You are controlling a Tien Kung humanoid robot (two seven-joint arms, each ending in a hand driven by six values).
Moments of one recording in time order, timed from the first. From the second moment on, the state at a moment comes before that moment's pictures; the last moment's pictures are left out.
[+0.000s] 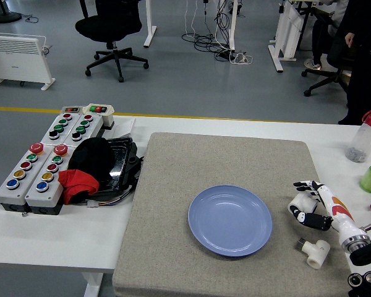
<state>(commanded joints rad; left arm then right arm) -0.26 0.03 -1.33 -0.18 1.23 0.21 0.35 0.43 -0.24 0.99 0.98 -1.59 -0.35 0.14</state>
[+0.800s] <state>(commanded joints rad) -0.25 0.03 -1.33 -0.18 1.24 0.21 0.35 0.52 -0.25 0.71 1.29 -1.69 -0.24 -0.02</state>
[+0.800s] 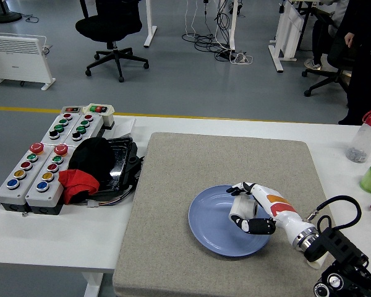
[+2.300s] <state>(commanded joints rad) -0.26 0.04 -1.33 -0.18 1.24 0.21 0.35 0.07 -0.38 1.18 1.48 -1.72 -0.12 0.01</state>
